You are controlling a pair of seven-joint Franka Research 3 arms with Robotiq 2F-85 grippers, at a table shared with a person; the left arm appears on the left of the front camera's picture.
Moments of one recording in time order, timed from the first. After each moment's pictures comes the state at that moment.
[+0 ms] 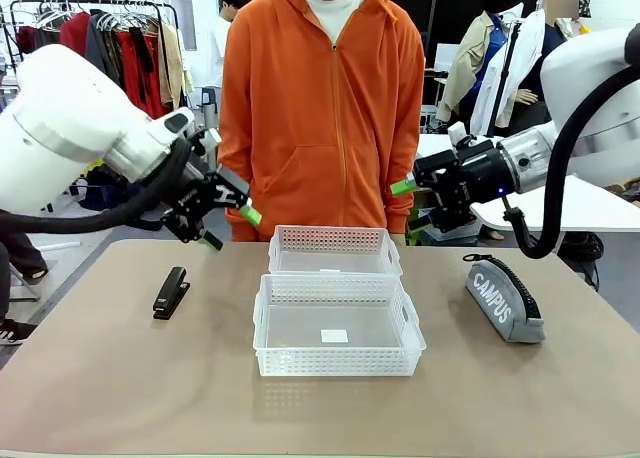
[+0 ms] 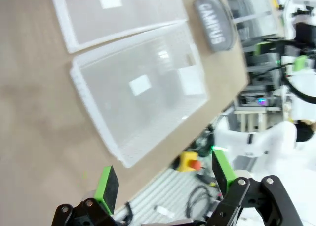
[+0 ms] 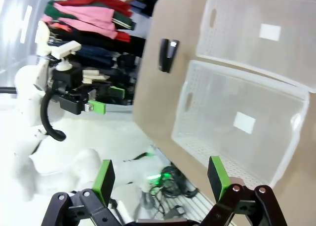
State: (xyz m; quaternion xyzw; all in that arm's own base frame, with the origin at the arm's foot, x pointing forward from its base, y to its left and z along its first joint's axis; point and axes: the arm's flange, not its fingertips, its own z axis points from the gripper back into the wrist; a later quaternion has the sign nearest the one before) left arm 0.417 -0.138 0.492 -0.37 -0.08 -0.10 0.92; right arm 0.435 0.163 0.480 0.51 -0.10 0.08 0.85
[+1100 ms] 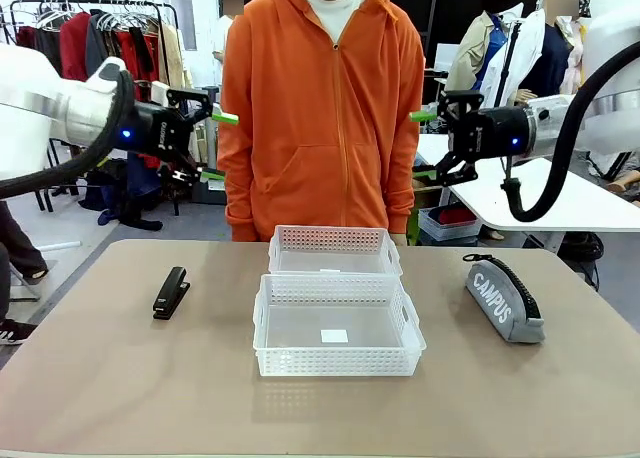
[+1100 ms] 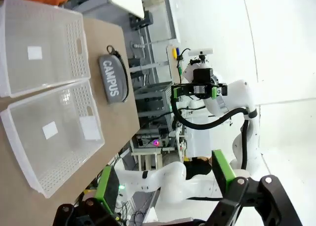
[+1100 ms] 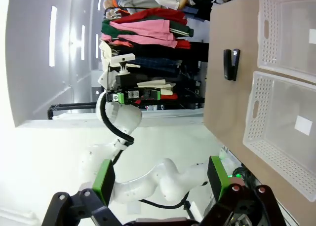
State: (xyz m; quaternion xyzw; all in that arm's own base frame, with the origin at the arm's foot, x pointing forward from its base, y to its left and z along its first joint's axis) left arm 0.450 -0.078 0.543 -0.61 -0.08 0.02 0.79; right arm 0.477 0.133 0.535 0.64 -0.03 0.00 0.77
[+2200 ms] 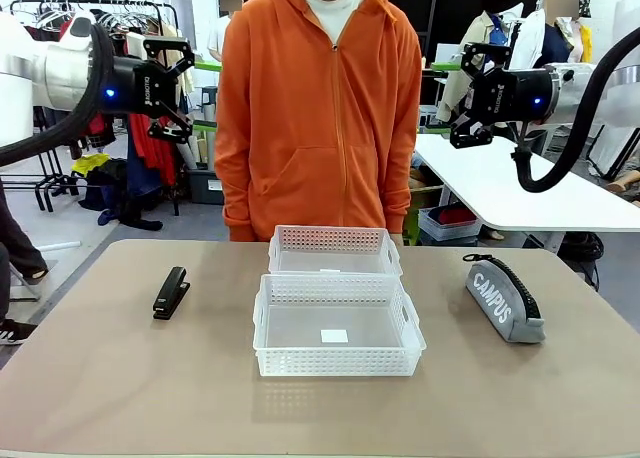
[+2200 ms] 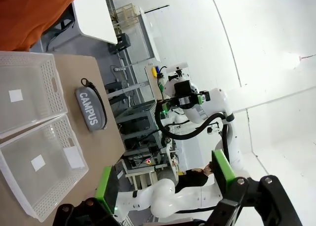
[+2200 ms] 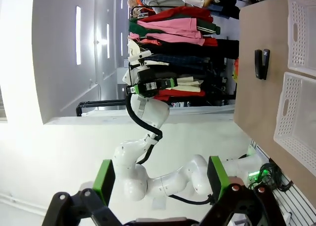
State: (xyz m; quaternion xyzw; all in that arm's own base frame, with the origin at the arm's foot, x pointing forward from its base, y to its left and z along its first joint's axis) left arm 0.459 -0.062 0.595 -0.65 -0.15 0.00 0.75; right arm 0.488 0.113 0.581 0.69 -0.01 -0.01 0.72
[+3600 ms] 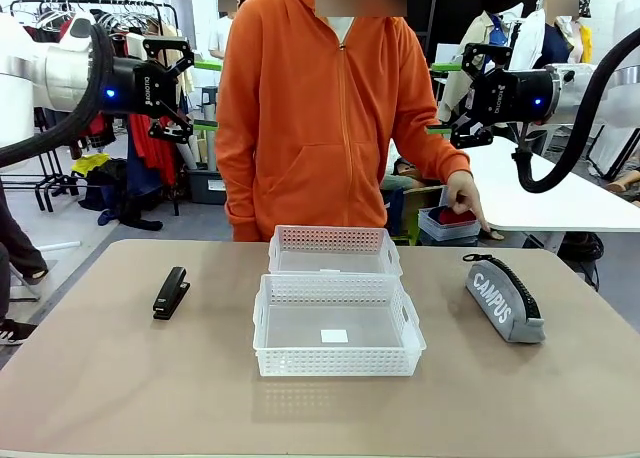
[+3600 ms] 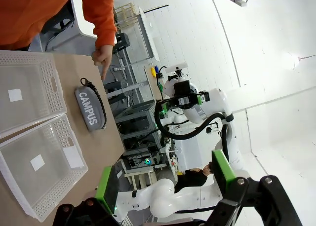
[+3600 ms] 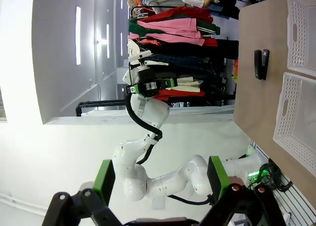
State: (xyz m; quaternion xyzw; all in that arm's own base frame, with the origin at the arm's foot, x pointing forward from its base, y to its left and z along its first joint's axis) left arm 0.460 -0.062 0.593 -0.65 -0.15 0.00 0.75; right arm 0.488 0.113 0.580 0.69 -0.01 -0.01 0.72
